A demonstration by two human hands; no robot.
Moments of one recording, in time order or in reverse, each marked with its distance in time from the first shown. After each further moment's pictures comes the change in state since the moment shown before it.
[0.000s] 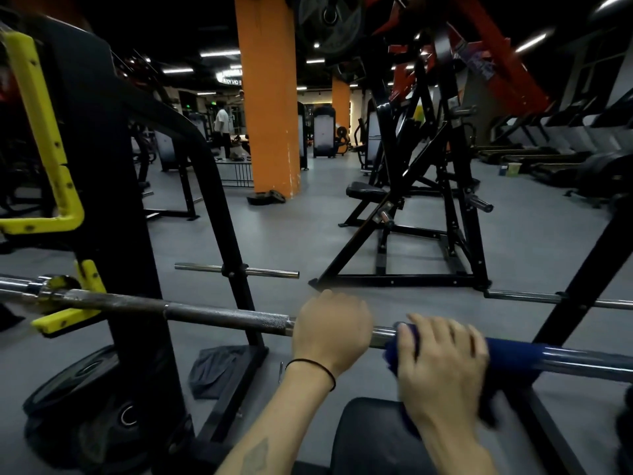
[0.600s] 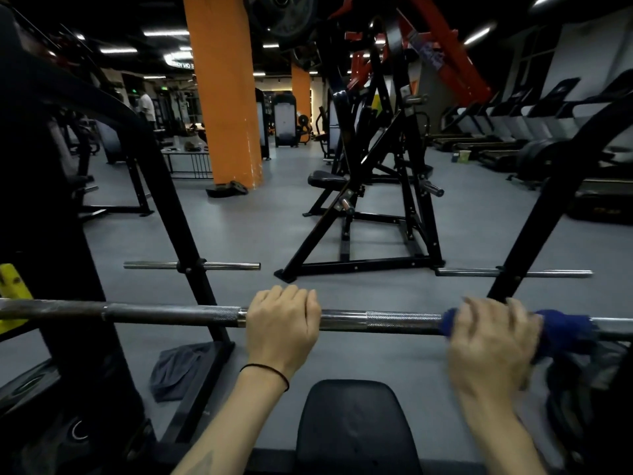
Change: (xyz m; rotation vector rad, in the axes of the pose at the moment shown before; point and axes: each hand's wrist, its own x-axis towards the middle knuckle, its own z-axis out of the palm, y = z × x) left_hand -0.015 0.002 0.005 0.027 0.154 -0.010; right_hand 0.013 0.110 -0.024 -0.064 0.146 0.266
